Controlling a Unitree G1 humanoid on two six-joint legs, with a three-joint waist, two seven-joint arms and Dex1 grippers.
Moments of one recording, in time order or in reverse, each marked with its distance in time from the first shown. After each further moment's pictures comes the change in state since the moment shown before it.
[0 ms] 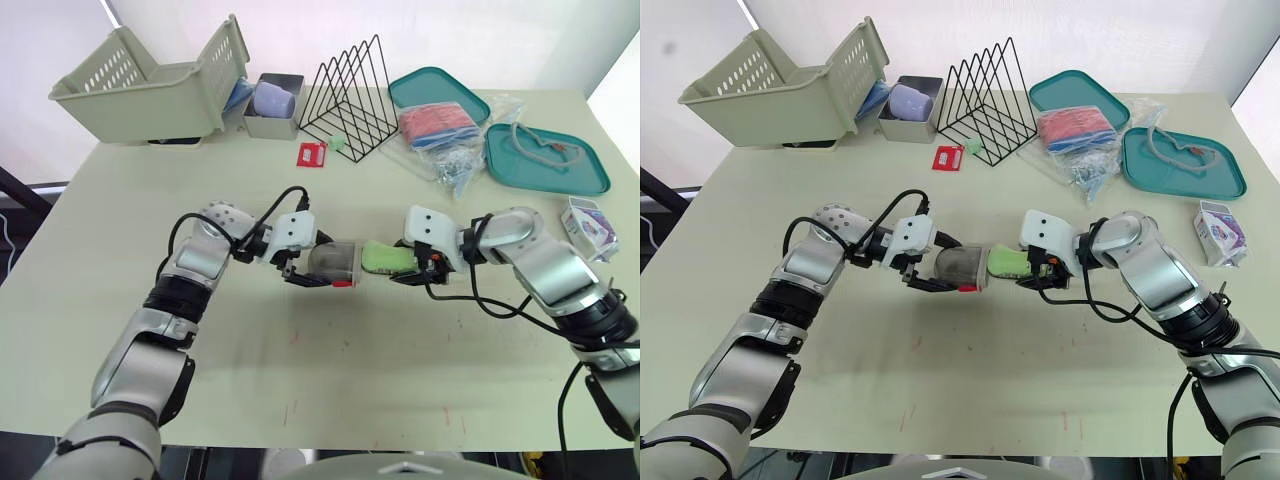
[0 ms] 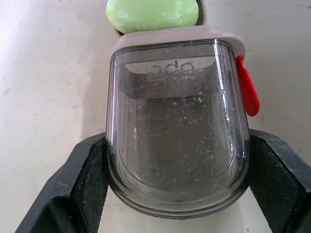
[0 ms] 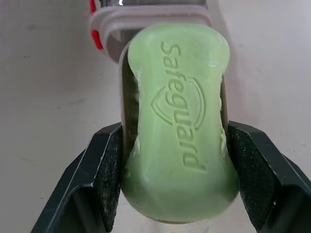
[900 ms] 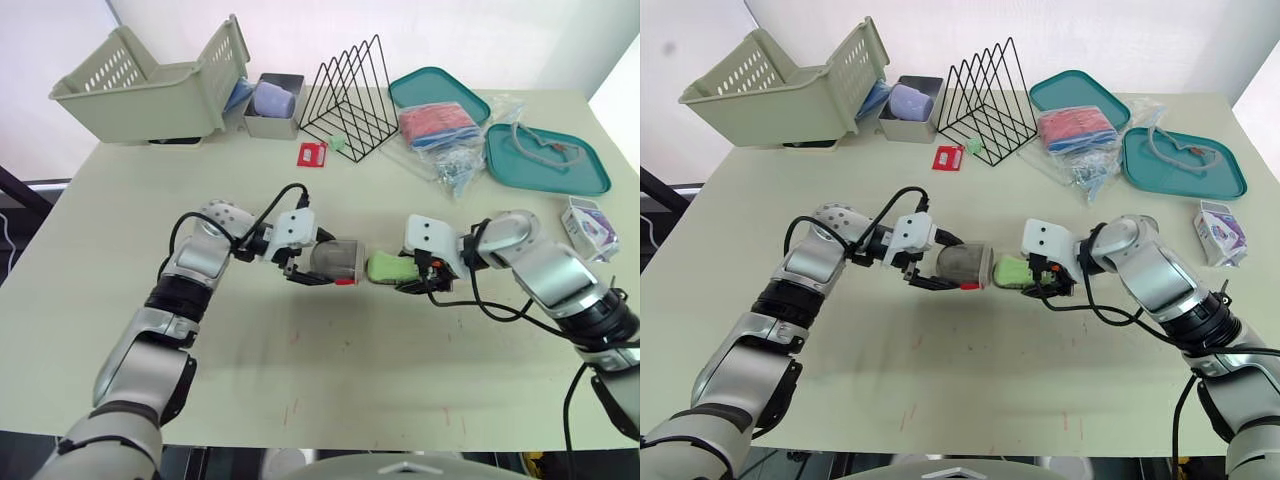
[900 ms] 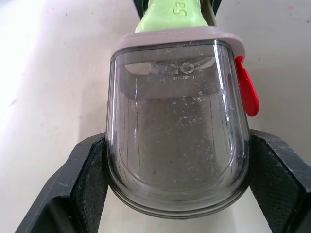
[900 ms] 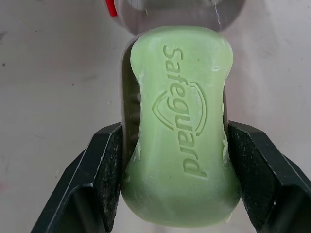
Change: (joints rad) left arm -0.001 -0.015 0.006 0.000 -0.025 -0.002 0.006; right arm -0.037 -0.037 0.060 -0.005 -0.014 0.049 0.046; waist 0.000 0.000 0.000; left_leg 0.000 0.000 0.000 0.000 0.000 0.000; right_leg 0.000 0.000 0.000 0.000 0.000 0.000
